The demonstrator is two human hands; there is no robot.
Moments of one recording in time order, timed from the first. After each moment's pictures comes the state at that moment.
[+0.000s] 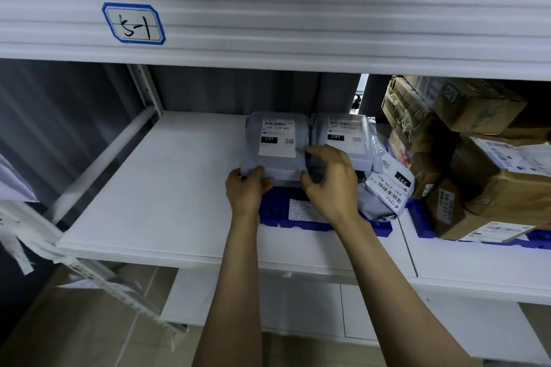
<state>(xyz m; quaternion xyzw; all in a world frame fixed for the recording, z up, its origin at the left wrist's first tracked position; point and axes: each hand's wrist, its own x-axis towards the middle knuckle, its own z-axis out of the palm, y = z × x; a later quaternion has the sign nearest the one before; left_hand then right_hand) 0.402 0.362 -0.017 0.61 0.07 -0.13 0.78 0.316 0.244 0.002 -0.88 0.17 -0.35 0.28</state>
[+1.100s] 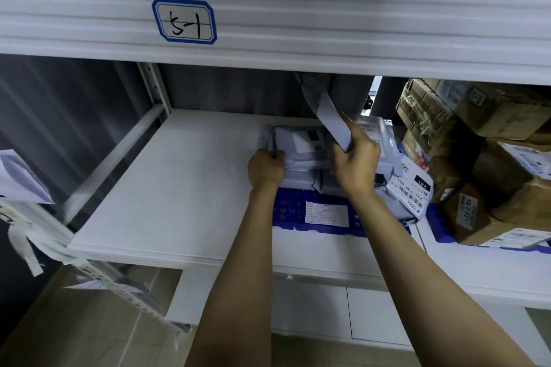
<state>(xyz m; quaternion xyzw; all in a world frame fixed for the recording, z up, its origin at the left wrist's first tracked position) 0.468 0.337 -0.025 0.83 -0.08 -0.09 0.54 0.365 0.219 0.006 -0.81 0.19 -0.45 0.32</state>
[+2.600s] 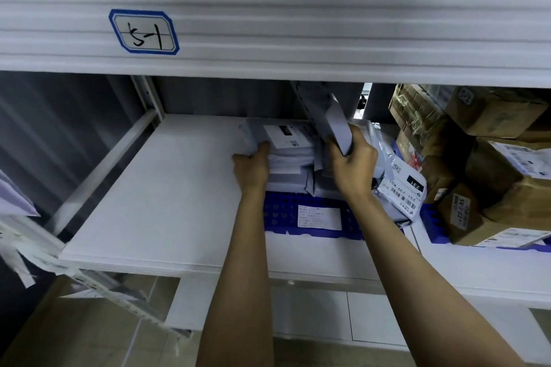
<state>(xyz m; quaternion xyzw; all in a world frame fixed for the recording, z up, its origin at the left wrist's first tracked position) 0.460 0.336 -0.009 0.71 0.07 -0.12 0.69 0.357 0.206 0.005 -0.78 0.21 -0.45 0.37</state>
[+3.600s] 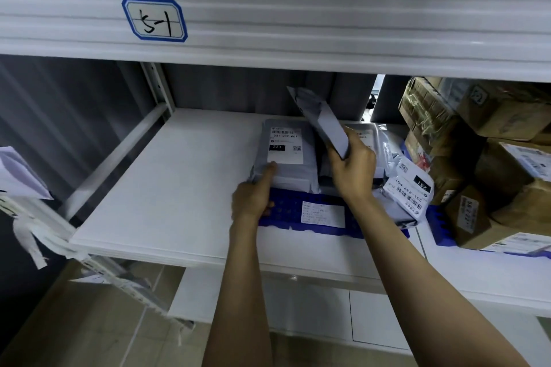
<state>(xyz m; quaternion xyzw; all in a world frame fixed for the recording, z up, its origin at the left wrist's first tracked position) 0.416 0.378 -0.027 0.79 0.05 -0.22 0.57 0.359 0.206 -0.010 -0.83 0.17 -0.43 0.31</state>
